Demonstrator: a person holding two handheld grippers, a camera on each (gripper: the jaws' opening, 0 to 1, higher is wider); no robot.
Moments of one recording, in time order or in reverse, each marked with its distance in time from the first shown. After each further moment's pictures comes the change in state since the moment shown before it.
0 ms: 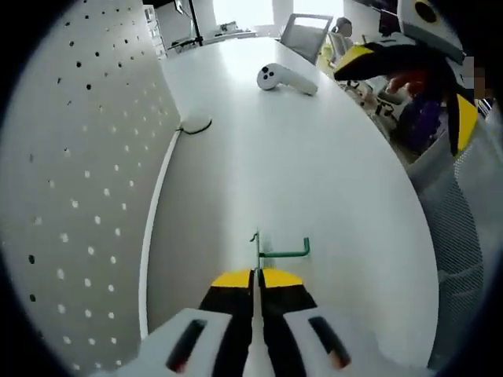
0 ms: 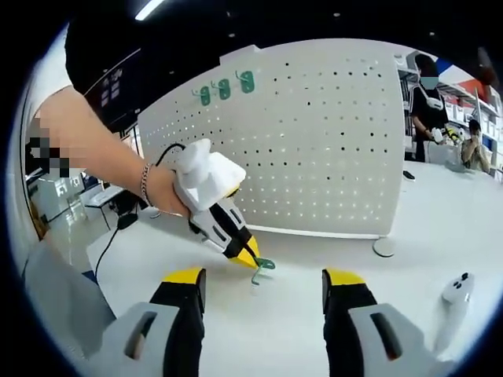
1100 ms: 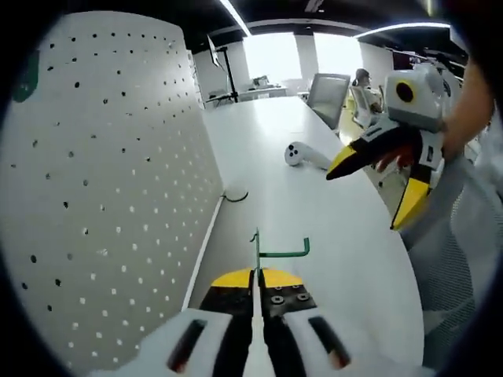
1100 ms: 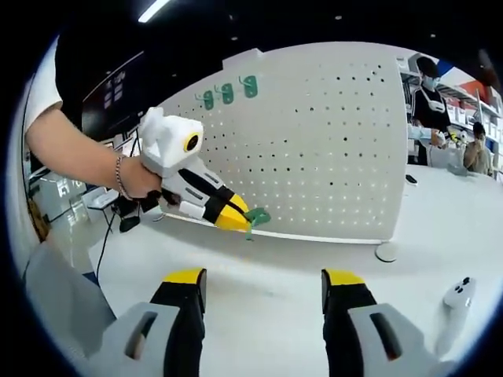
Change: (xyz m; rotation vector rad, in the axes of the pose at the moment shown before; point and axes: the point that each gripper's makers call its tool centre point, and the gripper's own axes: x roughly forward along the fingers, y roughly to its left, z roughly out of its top) left arm -0.076 0.011 0.047 -0.082 -0.309 0.159; right arm 0.000 0.003 0.006 -0.003 -0.017 0.013
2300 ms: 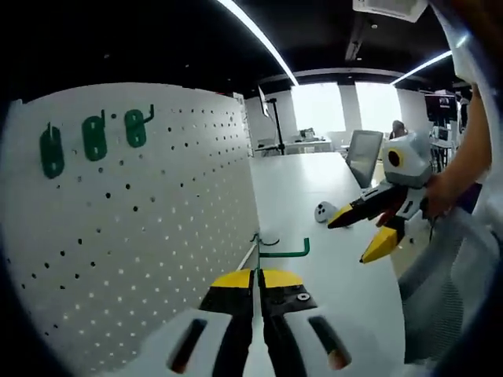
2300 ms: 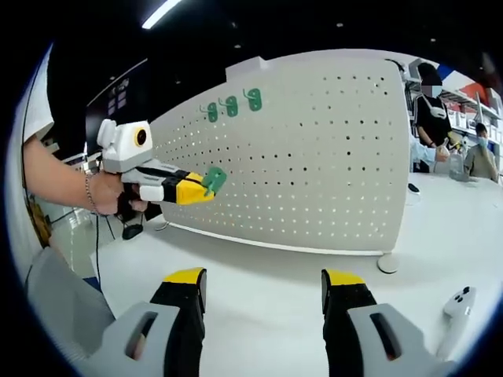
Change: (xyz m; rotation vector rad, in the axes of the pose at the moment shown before) left arm -0.087 0.003 0.030 -0.150 -0.306 0.240; right arm -0.001 0.005 0.016 -0.009 -0.051 0.016
